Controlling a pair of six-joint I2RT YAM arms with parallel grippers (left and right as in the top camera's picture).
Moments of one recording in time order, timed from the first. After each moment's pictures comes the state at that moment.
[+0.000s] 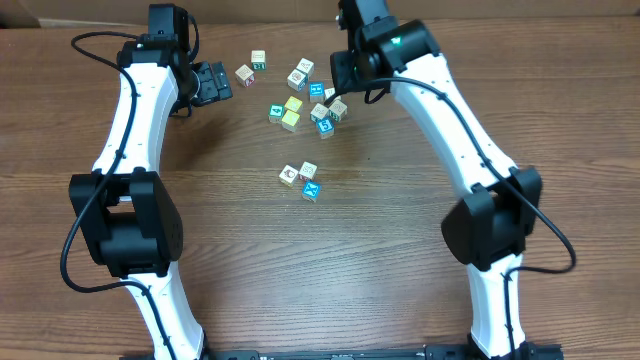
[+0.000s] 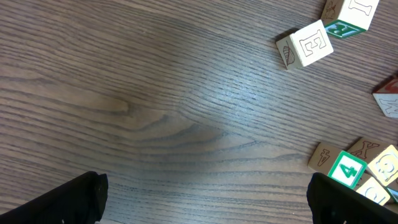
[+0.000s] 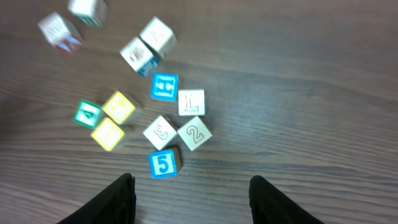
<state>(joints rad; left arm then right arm) 0.02 2.13 1.91 -0.97 -0.03 -0.31 0.43 2.25 2.25 -1.08 0.04 0.24</state>
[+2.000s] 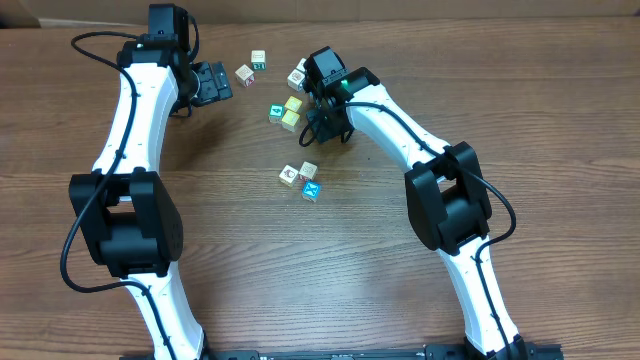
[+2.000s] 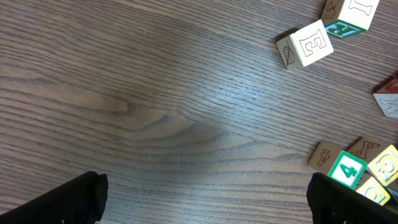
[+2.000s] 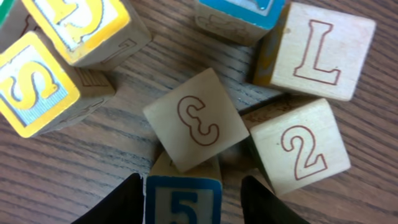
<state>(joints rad) 0.02 2.13 1.91 -0.97 -0.03 -0.31 0.51 2.45 2.08 -0.90 0.01 0.07</state>
